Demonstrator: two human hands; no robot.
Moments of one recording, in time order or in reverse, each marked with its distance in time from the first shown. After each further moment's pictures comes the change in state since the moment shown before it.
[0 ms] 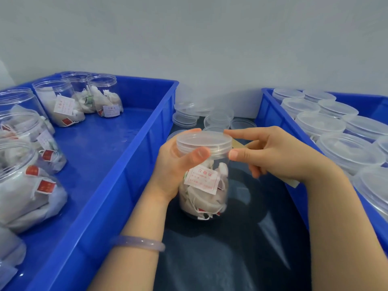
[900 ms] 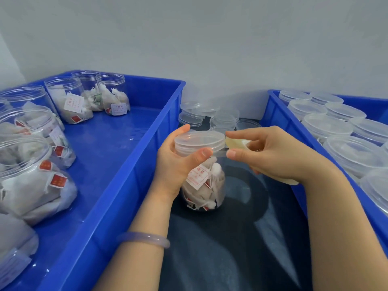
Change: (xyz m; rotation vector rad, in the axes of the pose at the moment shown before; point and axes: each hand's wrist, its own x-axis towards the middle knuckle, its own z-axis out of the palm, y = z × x) left_hand -0.004 -0.001 -0.004 0.004 0.224 -0.020; right_hand 0.003 -0.009 0.010 -0.133 0.048 0.022
